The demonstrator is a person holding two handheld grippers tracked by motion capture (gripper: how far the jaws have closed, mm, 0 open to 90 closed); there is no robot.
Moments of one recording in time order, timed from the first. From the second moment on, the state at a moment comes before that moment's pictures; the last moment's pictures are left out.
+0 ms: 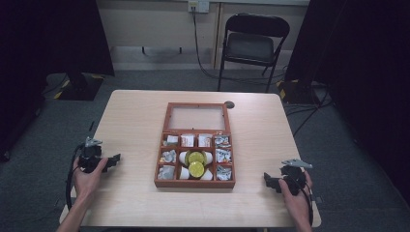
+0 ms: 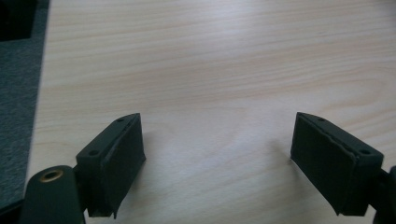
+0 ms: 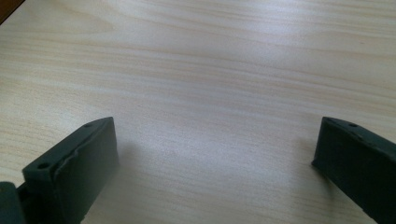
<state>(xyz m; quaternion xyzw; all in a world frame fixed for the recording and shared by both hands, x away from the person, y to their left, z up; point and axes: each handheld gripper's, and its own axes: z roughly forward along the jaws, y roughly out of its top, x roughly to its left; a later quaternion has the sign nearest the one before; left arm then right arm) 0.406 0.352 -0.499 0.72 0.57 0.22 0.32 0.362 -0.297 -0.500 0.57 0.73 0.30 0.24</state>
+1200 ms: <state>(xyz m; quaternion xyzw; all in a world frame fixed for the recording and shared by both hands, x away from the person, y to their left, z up) 0.393 0.309 -0.462 0.75 0.49 0.20 0.40 0.362 -0.297 -0.500 0.57 0.73 0.30 0.24</state>
